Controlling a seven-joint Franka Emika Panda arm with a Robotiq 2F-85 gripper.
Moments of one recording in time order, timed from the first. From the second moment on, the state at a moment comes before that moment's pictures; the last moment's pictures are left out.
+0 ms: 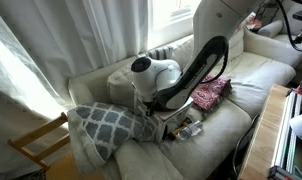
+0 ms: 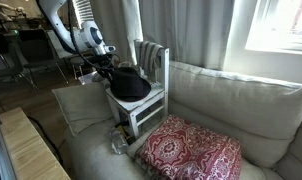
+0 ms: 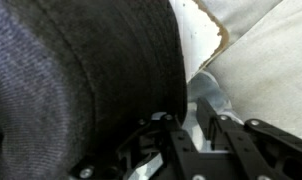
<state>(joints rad) 0.47 0.83 0.00 -1.76 -0.42 2.57 0.25</state>
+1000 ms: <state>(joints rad) 0.37 0.64 0.03 -1.96 -0.40 2.79 0.14</state>
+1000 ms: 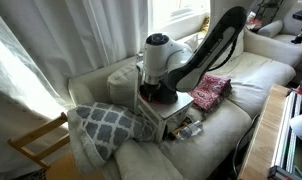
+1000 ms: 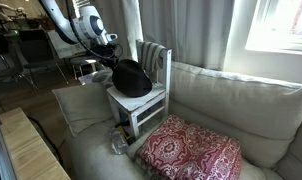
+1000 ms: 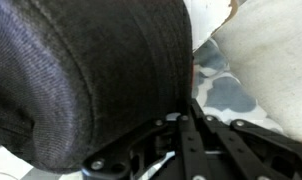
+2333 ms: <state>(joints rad) 0.21 0.22 0.11 -2.44 -0.26 2.83 -0.01</state>
